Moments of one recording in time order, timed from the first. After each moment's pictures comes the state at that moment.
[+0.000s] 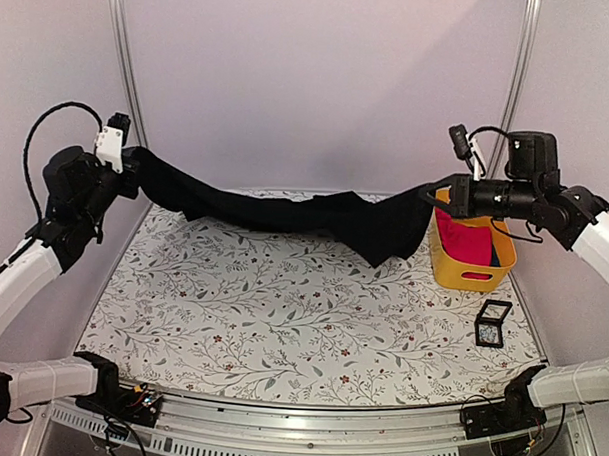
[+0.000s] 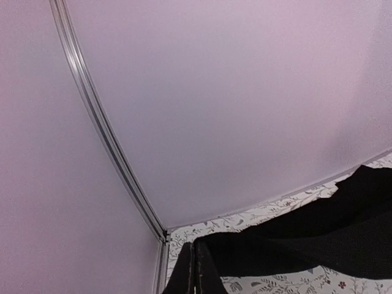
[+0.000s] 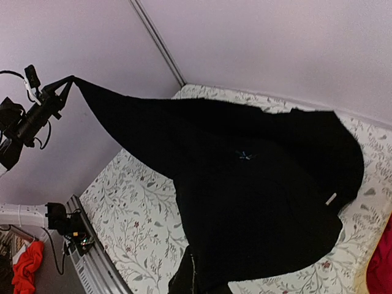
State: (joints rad) left arm -0.17 0.98 0.87 0.18 -0.18 0.31; right arm 0.46 1.14 1.27 -0.48 -0.42 0.27
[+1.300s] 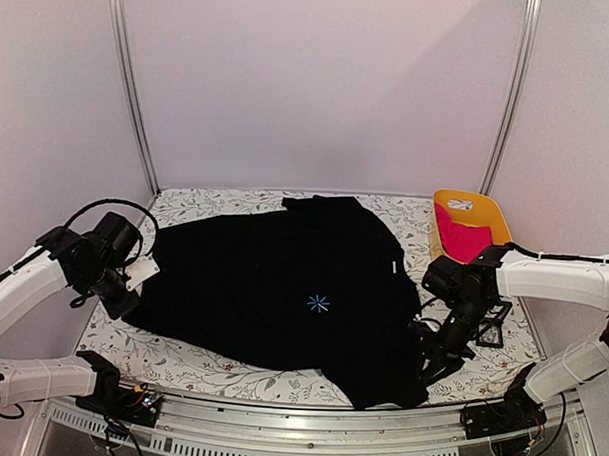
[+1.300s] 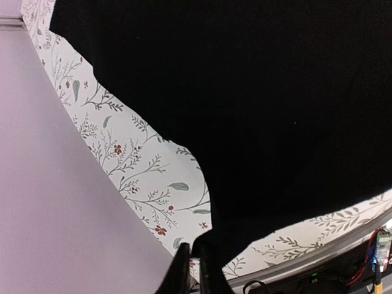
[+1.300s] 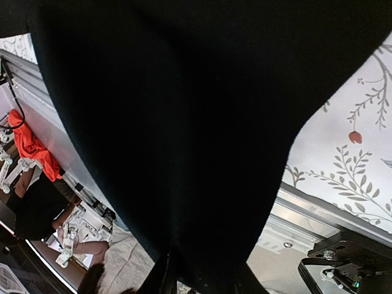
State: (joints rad) left arm -0.36 0.93 0.78 -1.12 -0.33 0.46; right arm 0.72 1.38 0.81 -1.11 -0.66 0.46
